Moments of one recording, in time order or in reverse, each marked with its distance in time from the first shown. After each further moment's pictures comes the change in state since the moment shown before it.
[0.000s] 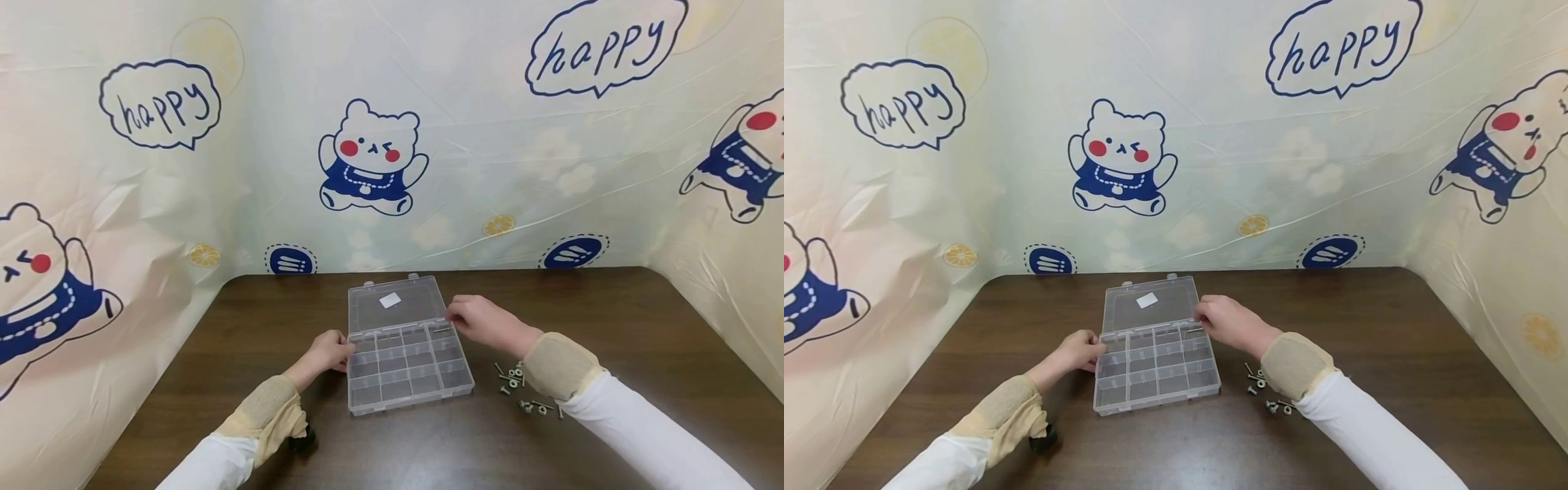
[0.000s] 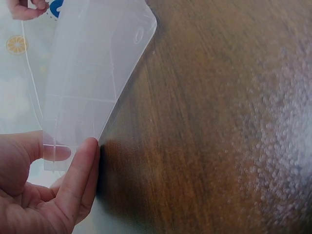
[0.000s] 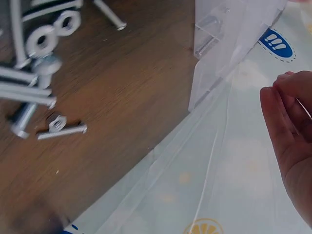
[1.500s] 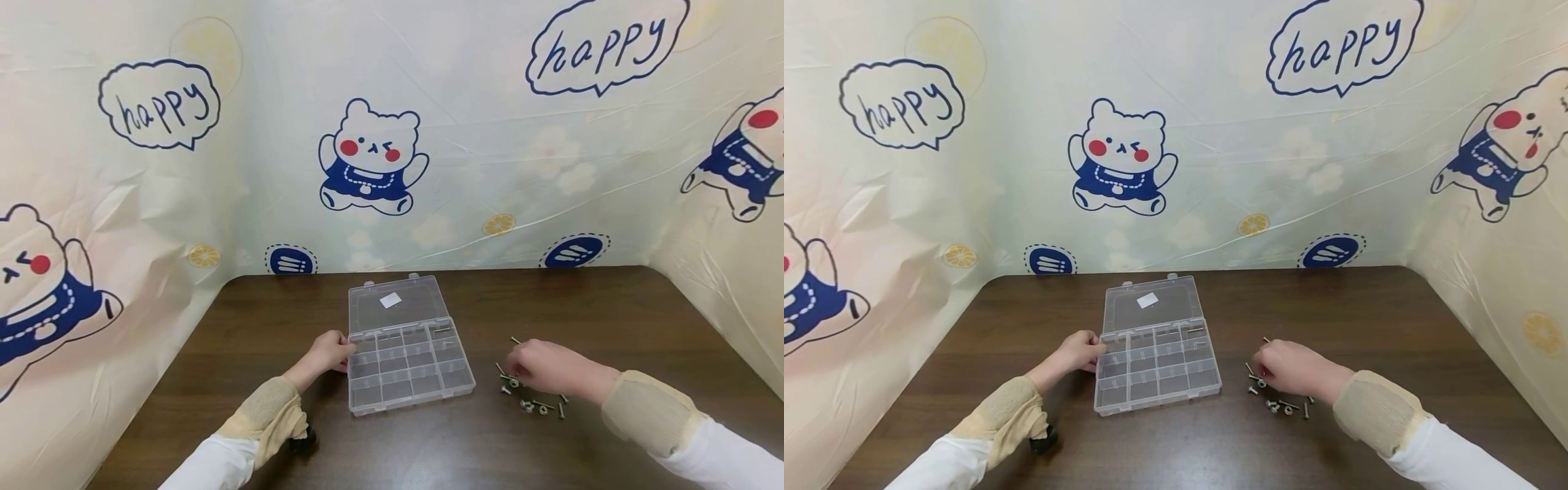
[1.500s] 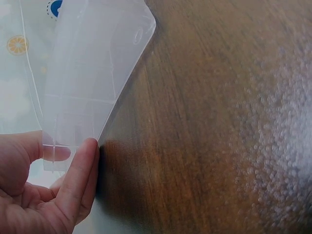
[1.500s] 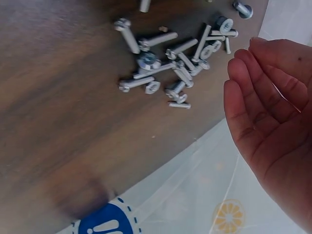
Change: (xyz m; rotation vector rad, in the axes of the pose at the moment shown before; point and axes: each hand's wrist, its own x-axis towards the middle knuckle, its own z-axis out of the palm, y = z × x) left_hand 0.002 -0.003 0.001 -0.012 0.010 0.002; right_hand -0.093 0.007 -0.016 0.016 -0.272 0.054
